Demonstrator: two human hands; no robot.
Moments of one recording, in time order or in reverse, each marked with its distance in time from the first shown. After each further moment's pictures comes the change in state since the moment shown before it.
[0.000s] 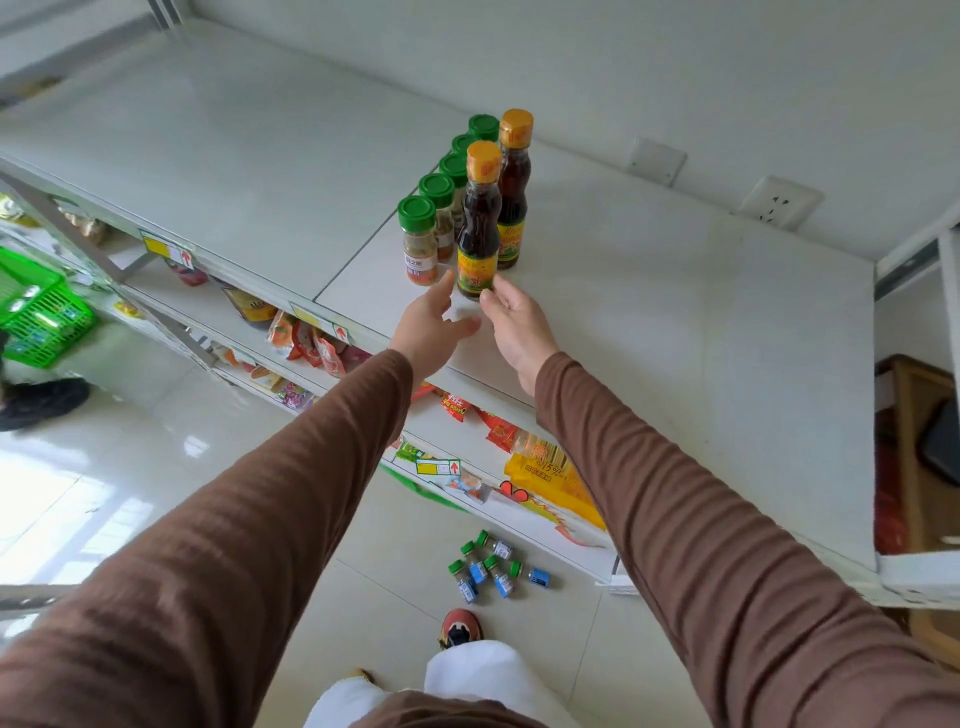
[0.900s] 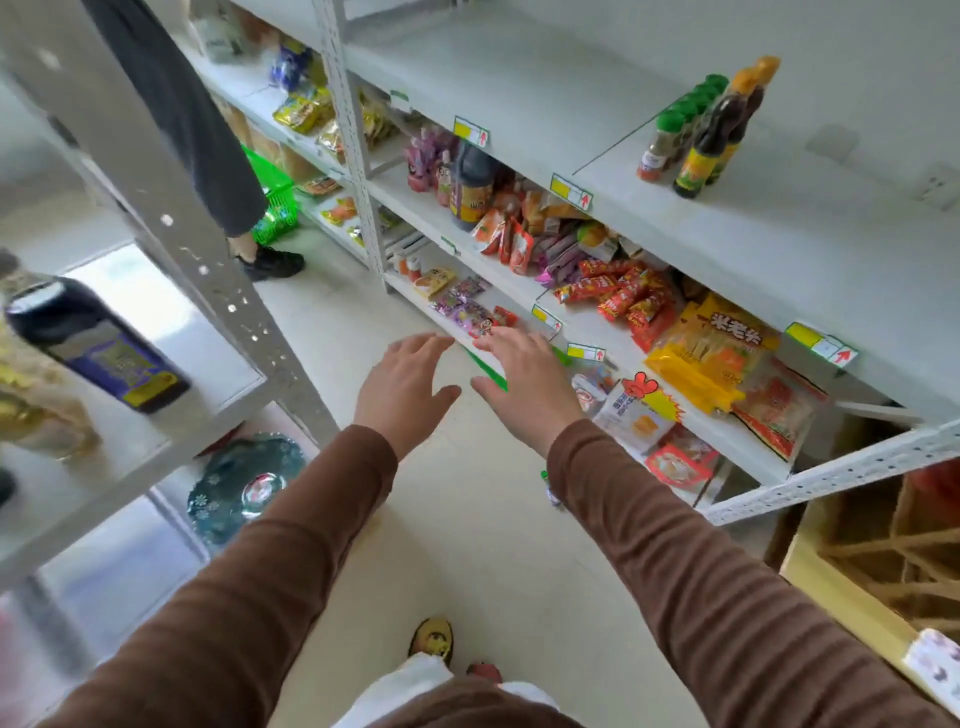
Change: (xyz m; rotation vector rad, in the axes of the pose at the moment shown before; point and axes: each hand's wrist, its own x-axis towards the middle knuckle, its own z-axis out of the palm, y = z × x) left_hand -0.497 -0.177 -0.170 0.632 0.275 0.035; right_hand -0.425 0.024 0.243 -0.930 -0.231 -0.556
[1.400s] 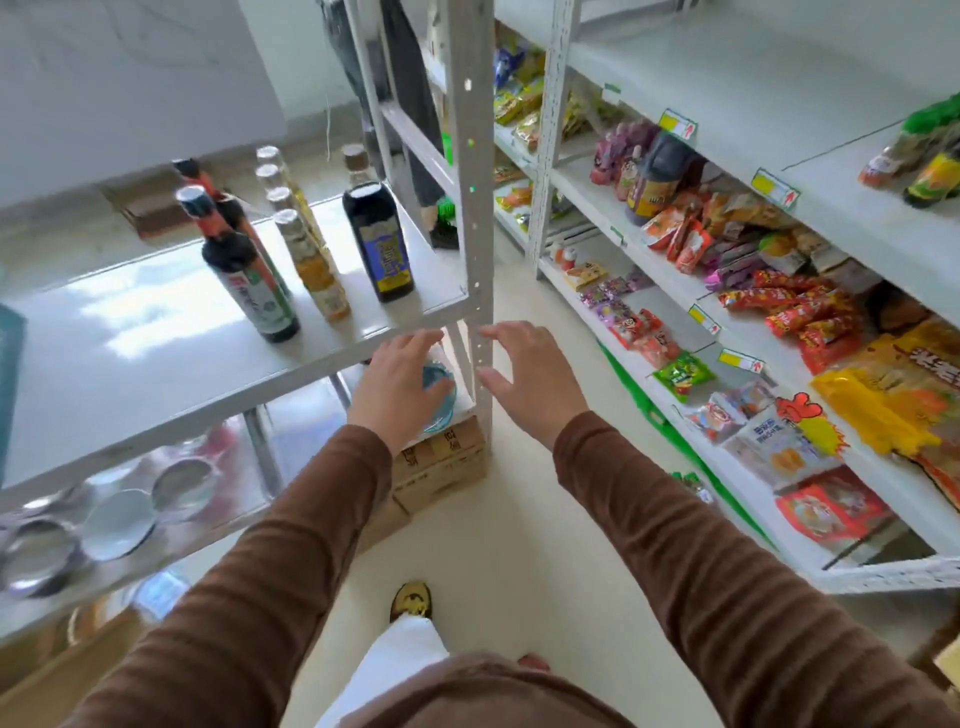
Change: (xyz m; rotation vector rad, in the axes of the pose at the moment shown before) left_hand -0.217 -0.107 -0.073 -0.010 0.224 -0.376; right_hand -0.084 -0.178 0.072 0.208 -0.067 -0.323
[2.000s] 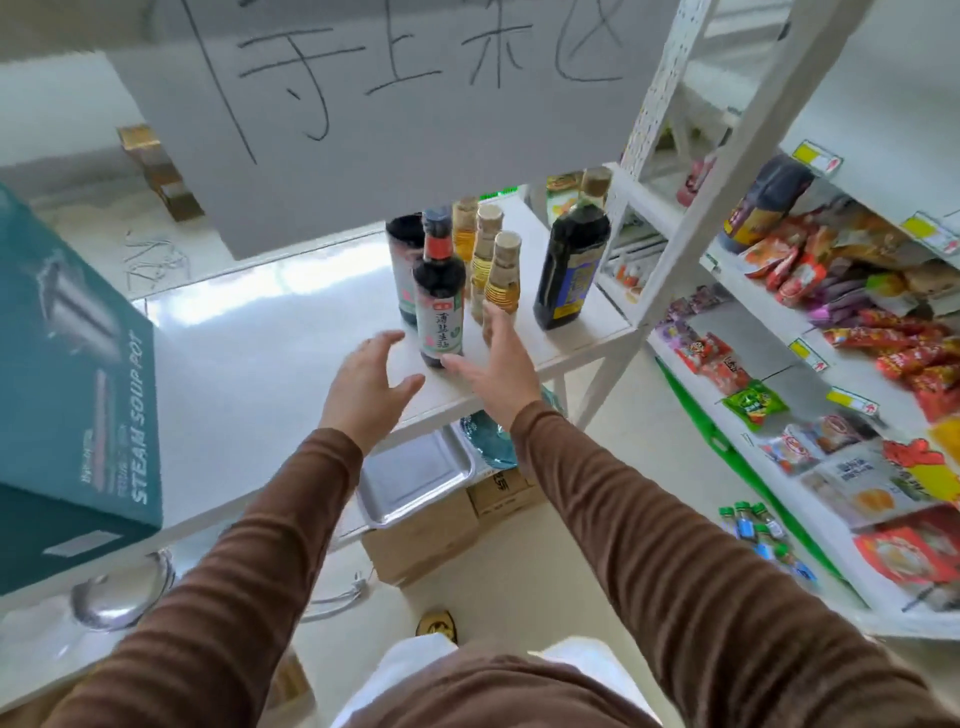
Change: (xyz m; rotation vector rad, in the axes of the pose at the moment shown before) left_hand 0.040 -0.287 -0.121 -0.148 0.065 -0.117; right_hand 0.152 -0.204 0.206 0.435 0.006 0.198
